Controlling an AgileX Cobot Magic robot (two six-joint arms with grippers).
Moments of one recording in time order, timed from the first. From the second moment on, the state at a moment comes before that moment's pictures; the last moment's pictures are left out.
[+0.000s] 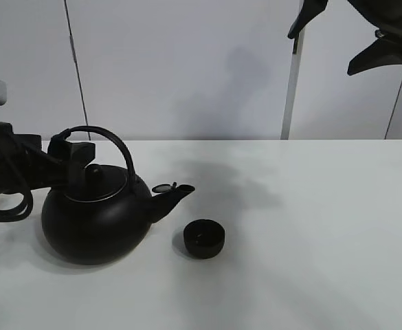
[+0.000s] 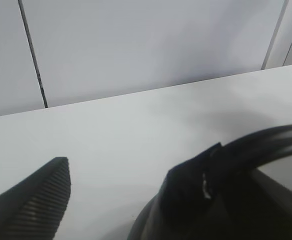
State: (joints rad) left arm -0.38 1.90 -0.43 0.01 -1.15 0.01; right arm 0.16 1.56 -1.22 0.32 0.50 0.19
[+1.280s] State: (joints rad) left arm -0.37 1.87 -0.45 0.06 -1.06 0.06; right arm 0.16 1.56 -1.22 0.32 0.50 0.19
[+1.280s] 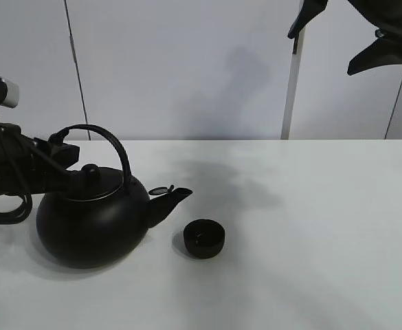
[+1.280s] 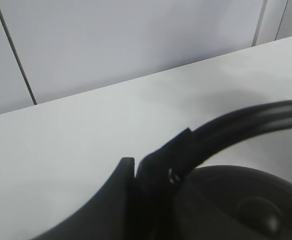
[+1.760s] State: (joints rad) left arm -0.37 1.87 -0.50 0.07 -1.04 0.07; right arm 0.16 1.56 -1.22 0.32 0.50 0.19
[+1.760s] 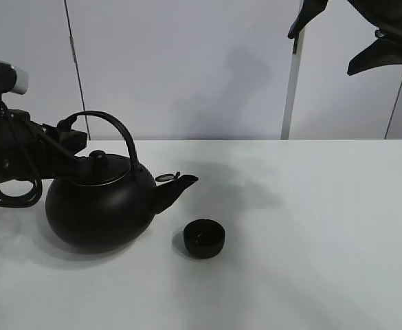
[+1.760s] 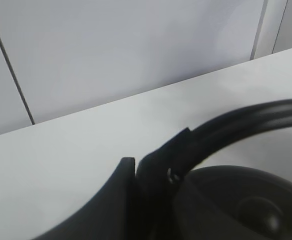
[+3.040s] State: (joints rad) left arm -0.37 1.87 -0.60 0.21 -0.97 0.16; right arm 0.16 1.56 -1.22 0.32 0.50 0.19
